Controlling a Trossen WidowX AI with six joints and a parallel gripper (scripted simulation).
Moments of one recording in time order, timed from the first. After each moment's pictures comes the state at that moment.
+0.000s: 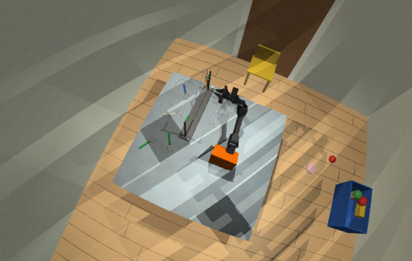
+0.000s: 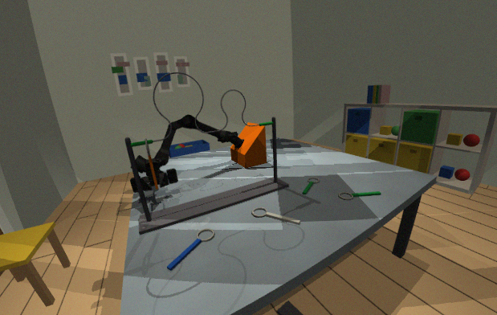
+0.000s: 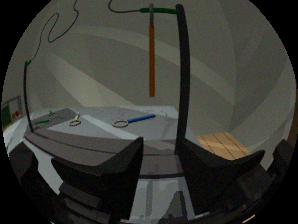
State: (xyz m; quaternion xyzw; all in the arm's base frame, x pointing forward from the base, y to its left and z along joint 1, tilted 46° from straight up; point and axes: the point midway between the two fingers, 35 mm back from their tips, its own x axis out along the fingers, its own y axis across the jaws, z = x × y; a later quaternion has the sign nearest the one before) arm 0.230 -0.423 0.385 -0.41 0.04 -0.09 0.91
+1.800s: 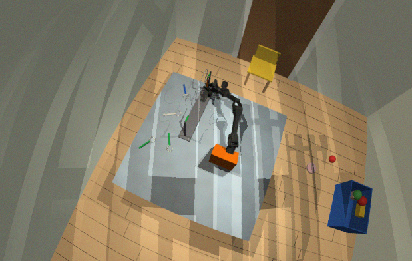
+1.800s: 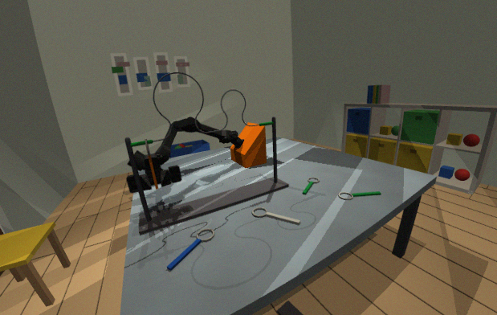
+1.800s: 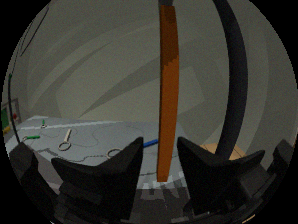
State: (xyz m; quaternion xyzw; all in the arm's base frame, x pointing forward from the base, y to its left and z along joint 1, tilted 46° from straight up) arm 0.343 -0.405 0.414 -0.41 0.03 -0.08 0.91
